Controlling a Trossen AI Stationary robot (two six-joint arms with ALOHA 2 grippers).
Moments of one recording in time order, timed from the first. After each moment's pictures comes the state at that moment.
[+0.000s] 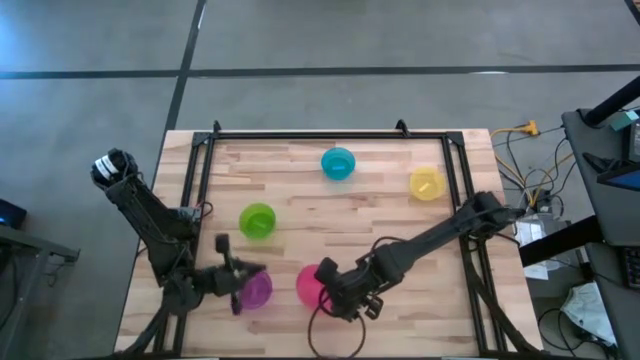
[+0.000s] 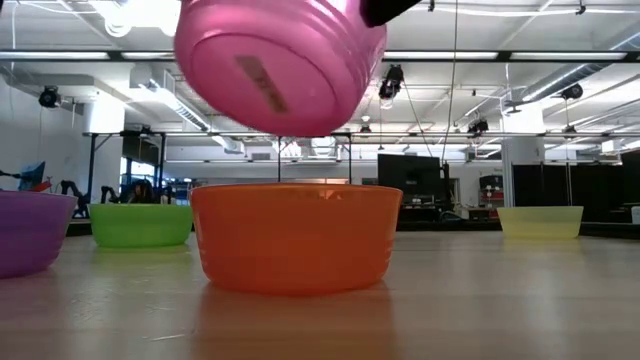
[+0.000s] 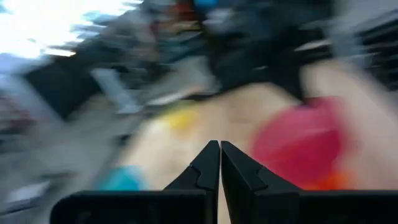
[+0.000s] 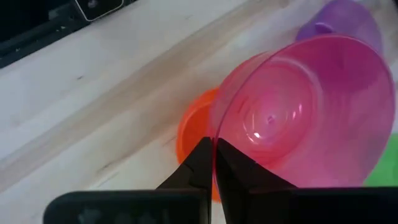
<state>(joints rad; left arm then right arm) -0.97 1.20 0.68 0.17 -1.13 0.00 0.47 1.99 1.74 -0.83 0.00 -0.56</state>
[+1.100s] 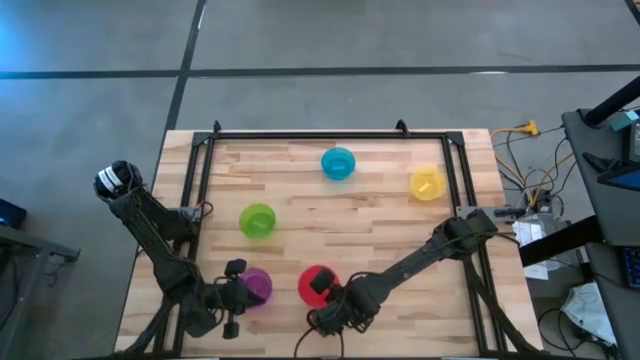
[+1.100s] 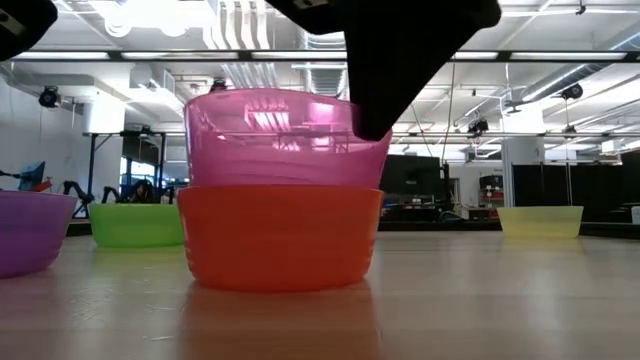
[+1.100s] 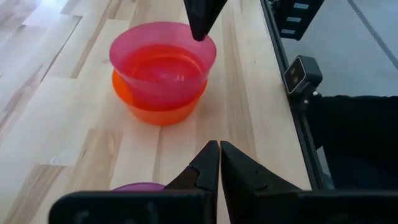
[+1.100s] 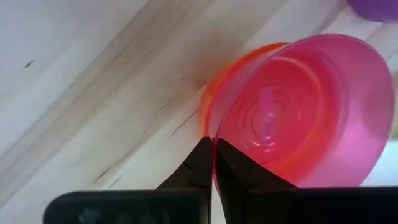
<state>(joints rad) -0.97 1.36 0.82 -0.25 -0.69 -0.80 0.53 2.28 2.04 -1.11 0.21 -0.34</state>
